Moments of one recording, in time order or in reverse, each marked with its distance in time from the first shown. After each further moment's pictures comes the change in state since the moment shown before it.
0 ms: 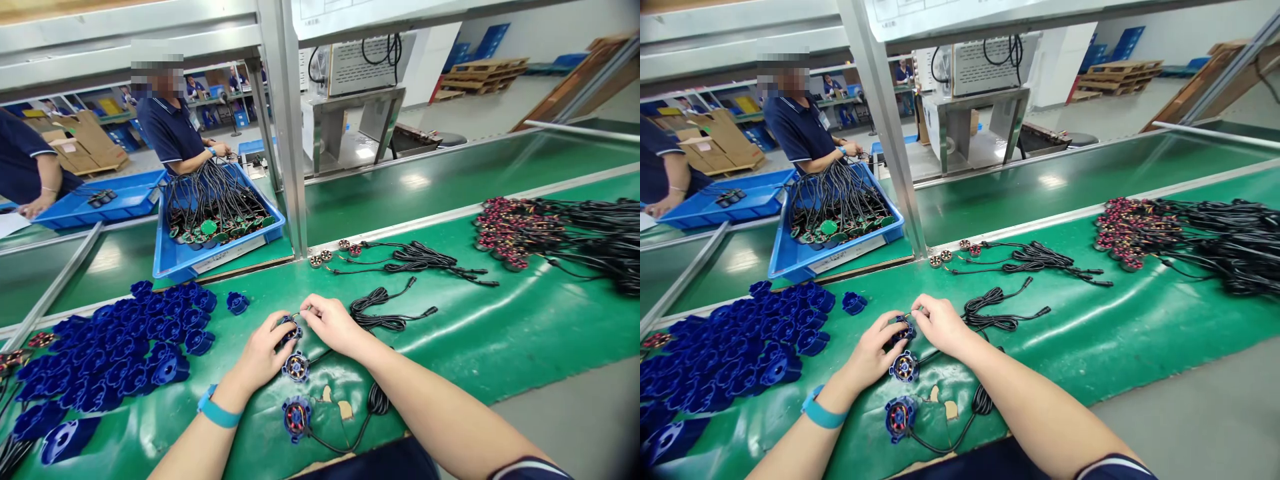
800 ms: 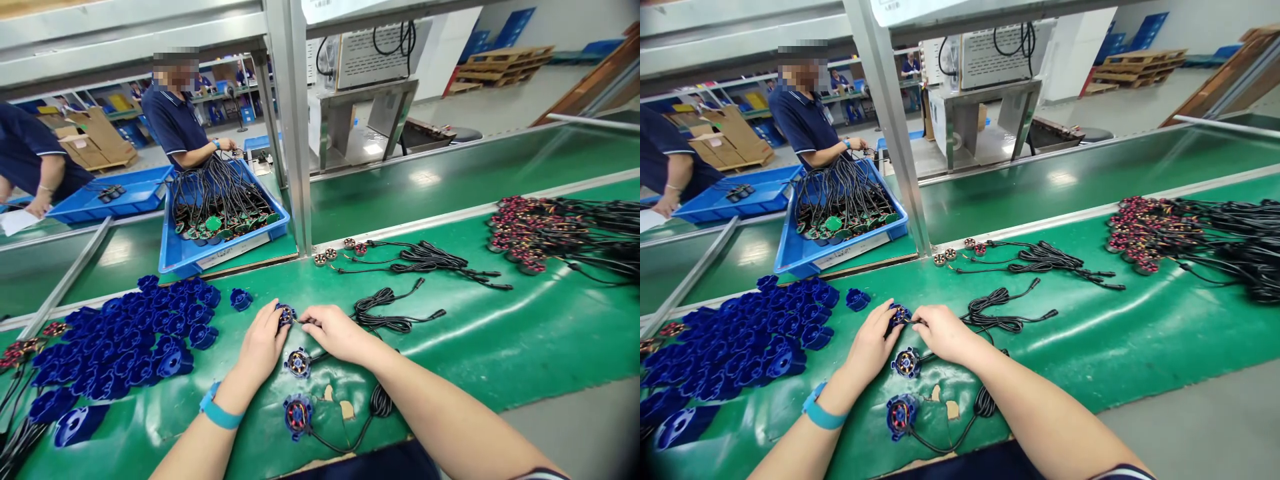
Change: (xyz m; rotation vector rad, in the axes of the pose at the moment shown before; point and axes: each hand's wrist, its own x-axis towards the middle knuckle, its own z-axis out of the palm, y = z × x) left_hand -0.002 -0.011 0.012 0.257 0.195 -0.120; right_hand -0.007 -0.004 -0.004 -0.076 -0.206 -0.054
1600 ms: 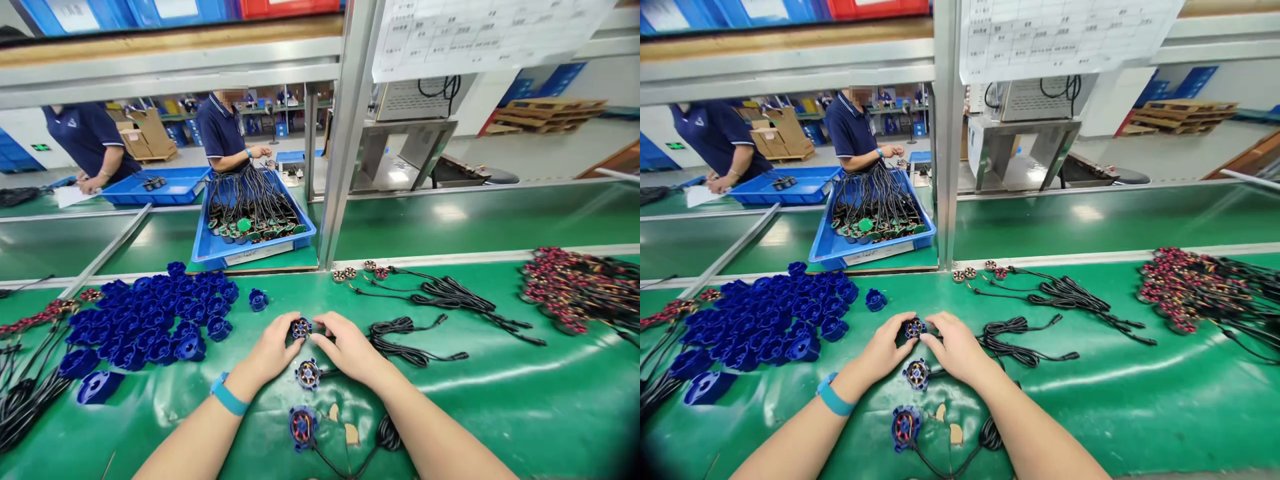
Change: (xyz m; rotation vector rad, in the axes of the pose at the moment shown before) left_hand -0.003 -0.004 0.000 -0.258 -0.059 -0.073; right_hand 0.001 0.005 0.004 -0.123 0.057 -0.103
